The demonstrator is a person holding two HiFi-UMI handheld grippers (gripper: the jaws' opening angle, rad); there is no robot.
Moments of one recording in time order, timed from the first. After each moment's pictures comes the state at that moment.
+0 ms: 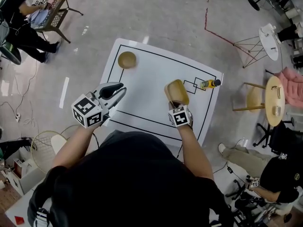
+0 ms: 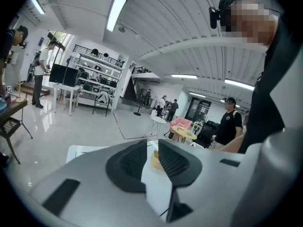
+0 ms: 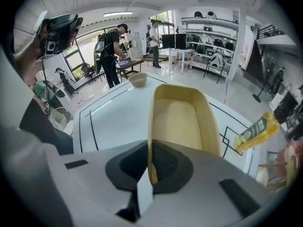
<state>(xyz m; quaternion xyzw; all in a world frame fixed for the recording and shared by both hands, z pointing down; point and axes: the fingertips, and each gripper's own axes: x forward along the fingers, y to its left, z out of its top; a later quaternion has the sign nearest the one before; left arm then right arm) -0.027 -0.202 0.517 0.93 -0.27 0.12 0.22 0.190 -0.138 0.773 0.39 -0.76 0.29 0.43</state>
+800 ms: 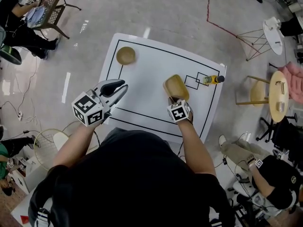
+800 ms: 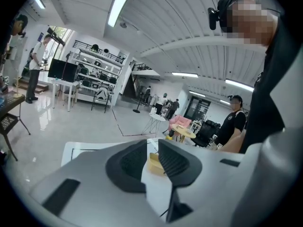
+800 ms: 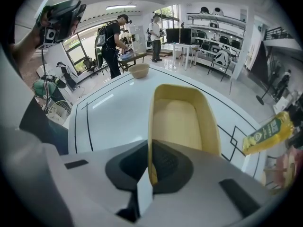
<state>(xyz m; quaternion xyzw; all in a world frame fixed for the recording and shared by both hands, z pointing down) -0.017 -0.213 0.538 0.93 -0.26 0.13 0.23 0.183 -0.141 0.804 0.37 -0.75 0.29 0.47</state>
